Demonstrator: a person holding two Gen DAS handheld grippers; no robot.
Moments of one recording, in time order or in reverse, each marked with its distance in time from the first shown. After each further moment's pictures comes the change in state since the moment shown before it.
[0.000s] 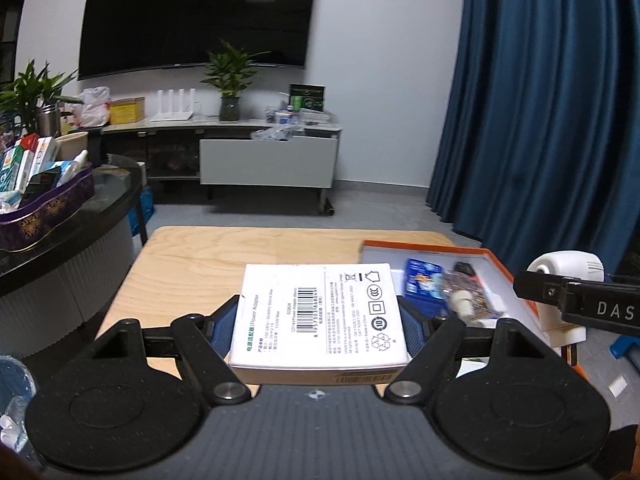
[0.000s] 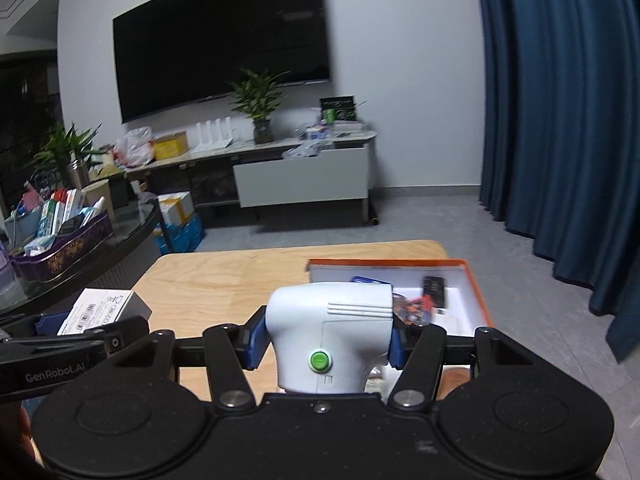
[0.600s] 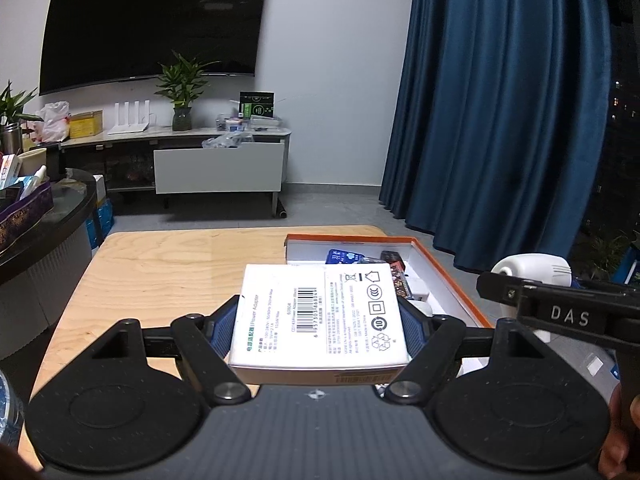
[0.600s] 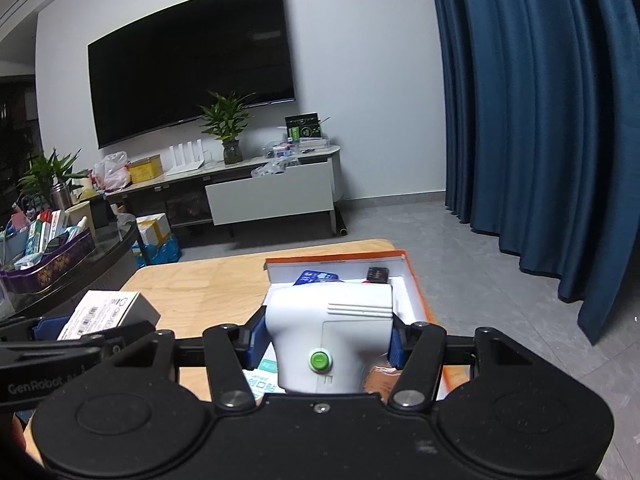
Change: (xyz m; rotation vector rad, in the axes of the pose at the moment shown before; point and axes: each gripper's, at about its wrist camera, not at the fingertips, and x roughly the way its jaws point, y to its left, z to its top) left arm -0.023 -0.039 -0.019 0.056 -0.018 -0.112; right arm -0.052 -0.037 -0.025 0.051 -0.053 -0.068
